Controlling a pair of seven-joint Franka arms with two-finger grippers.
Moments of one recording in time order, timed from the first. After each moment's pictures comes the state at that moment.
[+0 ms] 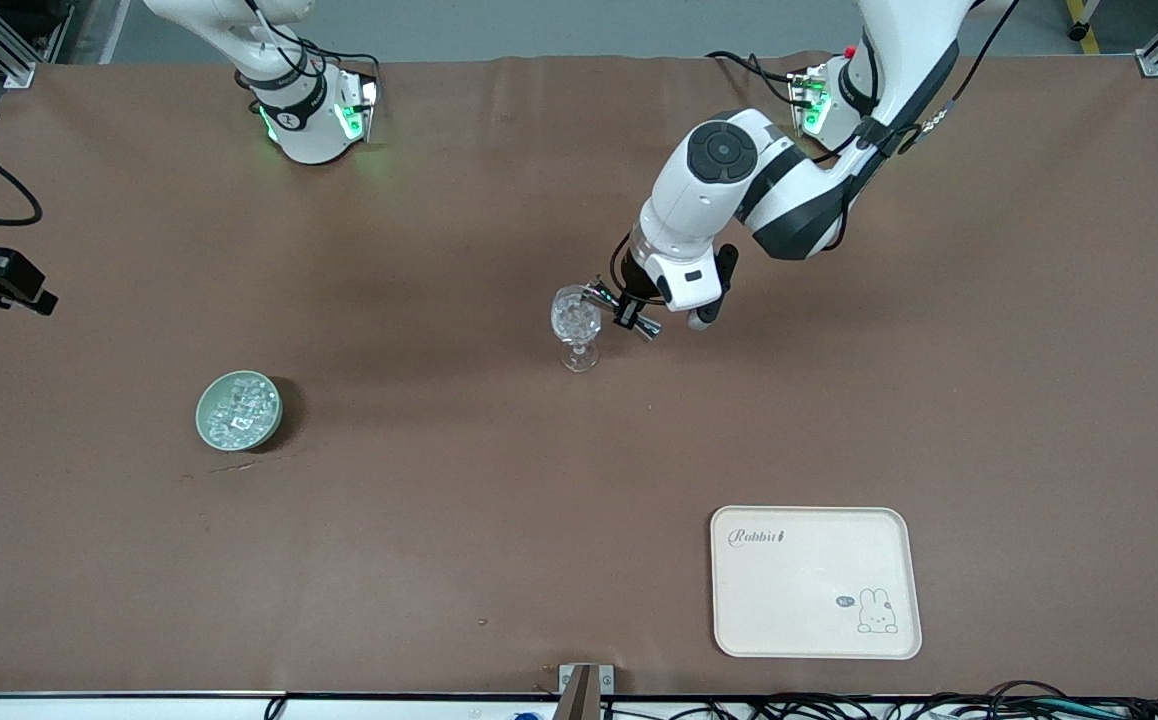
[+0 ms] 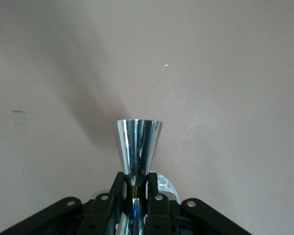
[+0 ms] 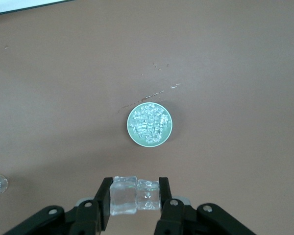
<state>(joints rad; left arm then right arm) -0.10 0.38 -0.70 -1.94 0.15 2.44 -2.01 -0.04 0.08 -0.01 -1.43 0.01 1.54 0.12</state>
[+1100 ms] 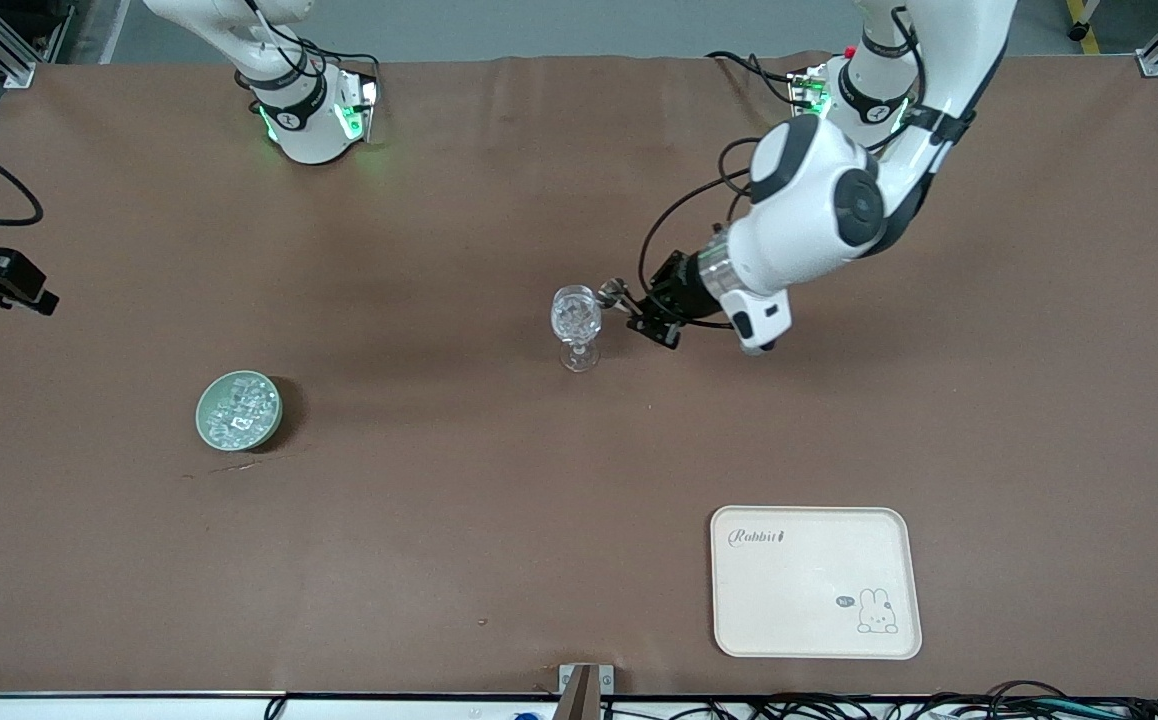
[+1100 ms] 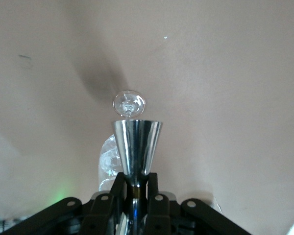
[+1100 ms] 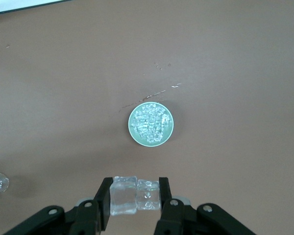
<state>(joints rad) -0.09 0.27 -0.50 -1.90 -0.56 2.30 -1.55 -0.03 0.08 -0.01 -1.43 0.01 1.54 0.12</state>
